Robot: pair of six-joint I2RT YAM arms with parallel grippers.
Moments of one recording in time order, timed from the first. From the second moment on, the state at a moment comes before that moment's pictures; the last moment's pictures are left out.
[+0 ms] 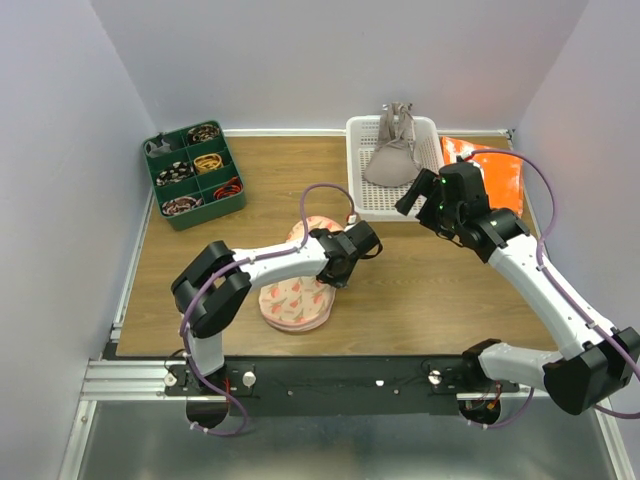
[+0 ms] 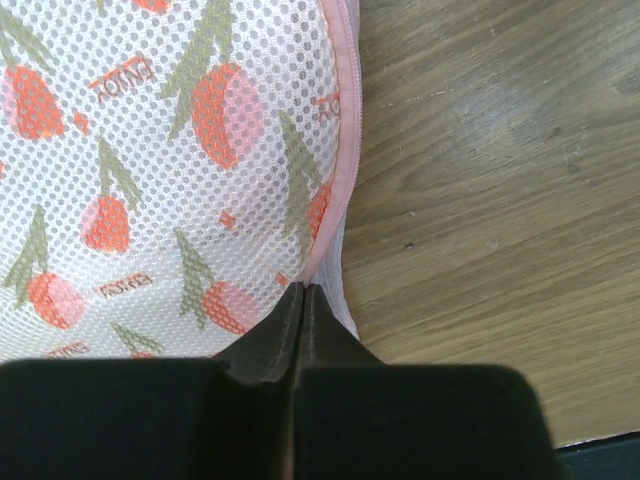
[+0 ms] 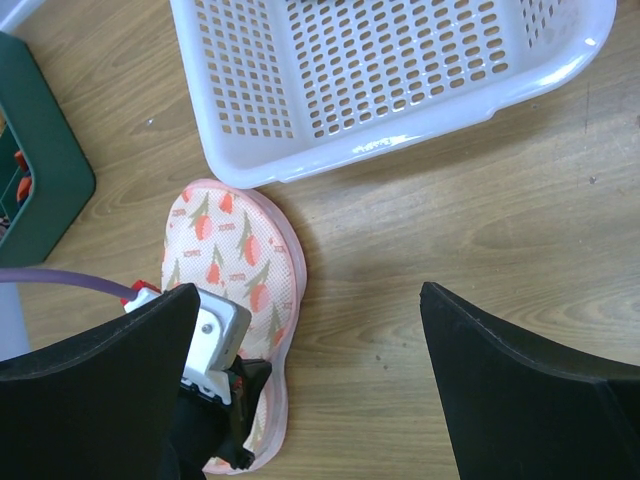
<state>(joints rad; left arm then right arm) -0.97 1.81 1.27 -0.69 -0.23 -0.46 0.43 1.19 1.14 -0.63 0.19 0.76</state>
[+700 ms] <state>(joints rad) -0.89 1.36 1.48 -0.87 -0.43 -0.50 0.42 1.25 1.14 -0.57 -0.06 0.64</state>
